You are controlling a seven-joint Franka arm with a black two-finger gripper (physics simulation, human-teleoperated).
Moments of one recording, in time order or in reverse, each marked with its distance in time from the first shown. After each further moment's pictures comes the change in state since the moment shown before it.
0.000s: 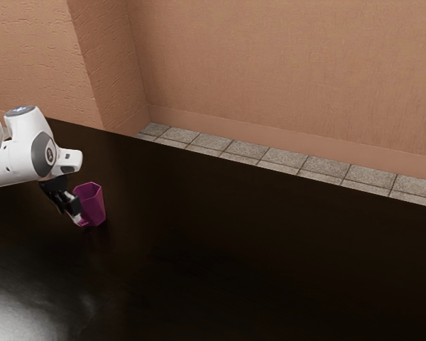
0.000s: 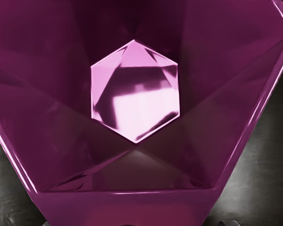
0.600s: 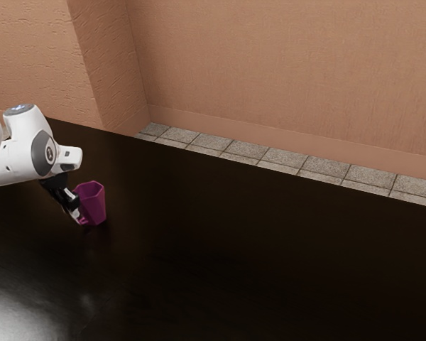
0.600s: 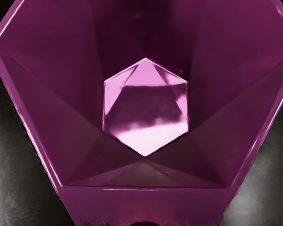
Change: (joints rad) arm -0.001 -0.004 -0.001 0.000 -0.003 0.033 0.010
